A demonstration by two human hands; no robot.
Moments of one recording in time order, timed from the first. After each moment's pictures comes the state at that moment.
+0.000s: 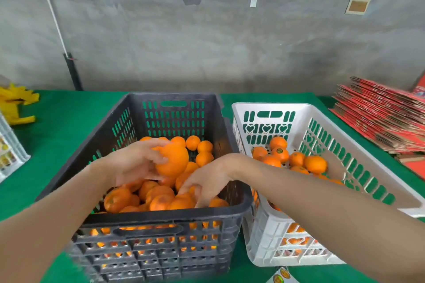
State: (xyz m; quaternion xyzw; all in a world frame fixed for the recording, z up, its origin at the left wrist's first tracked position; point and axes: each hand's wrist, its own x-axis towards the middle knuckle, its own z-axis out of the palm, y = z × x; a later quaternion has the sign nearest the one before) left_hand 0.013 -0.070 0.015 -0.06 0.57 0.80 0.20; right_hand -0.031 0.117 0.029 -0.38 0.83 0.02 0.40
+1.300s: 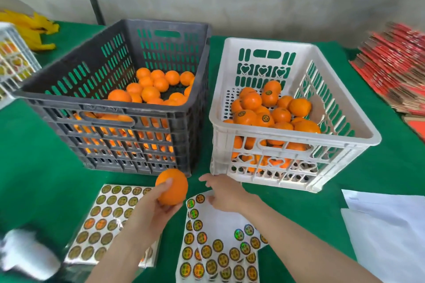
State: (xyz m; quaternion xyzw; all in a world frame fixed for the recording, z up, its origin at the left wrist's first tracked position) left_hand 0.190 0.128 -0.152 -0.35 0.37 0.86 0.03; right_hand 0.081 0.291 -0.174 -0.33 0.90 -0.17 0.22
